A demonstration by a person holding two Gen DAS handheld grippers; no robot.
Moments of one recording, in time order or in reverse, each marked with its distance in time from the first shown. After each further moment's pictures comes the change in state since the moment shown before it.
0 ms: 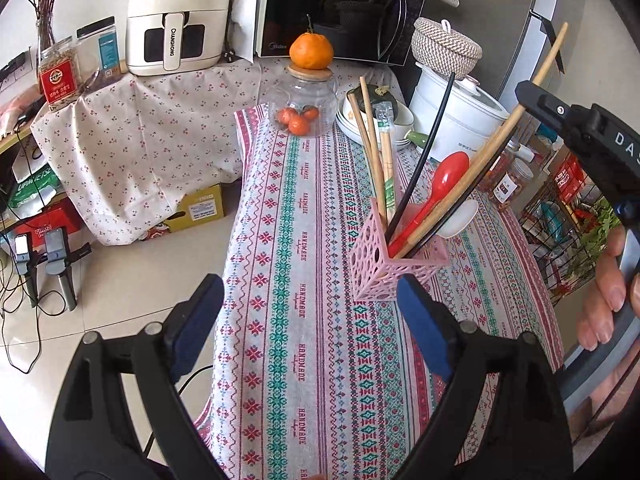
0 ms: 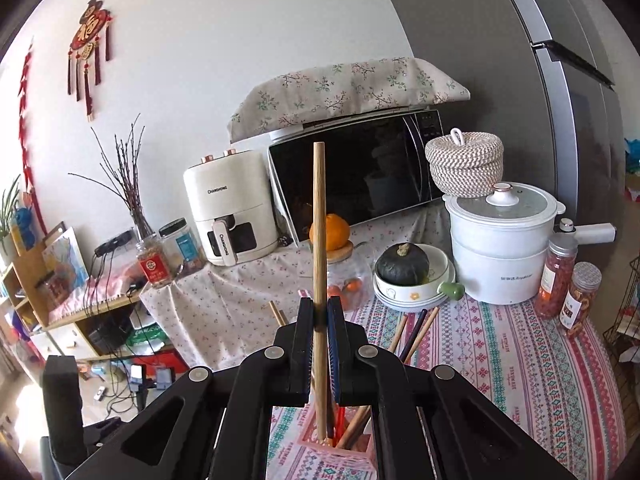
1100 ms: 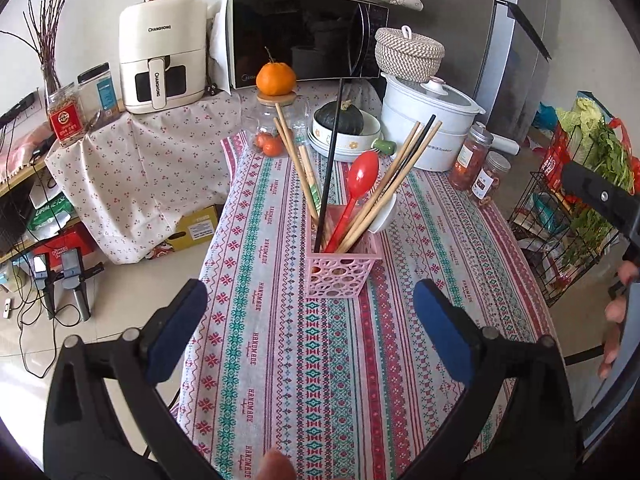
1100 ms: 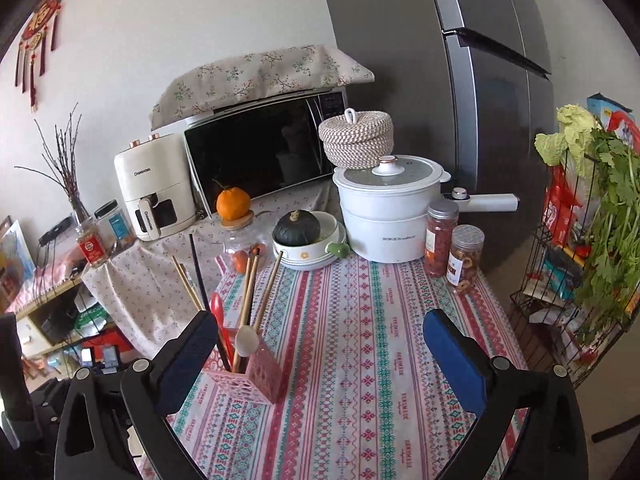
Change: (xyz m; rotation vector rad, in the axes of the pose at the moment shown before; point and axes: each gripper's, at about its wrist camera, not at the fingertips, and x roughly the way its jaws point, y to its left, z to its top) left arm -0.040 -0.087 -0.023 0.083 -0.086 0.096; right arm -0.109 -0.079 -0.011 0.017 0.121 -0.273
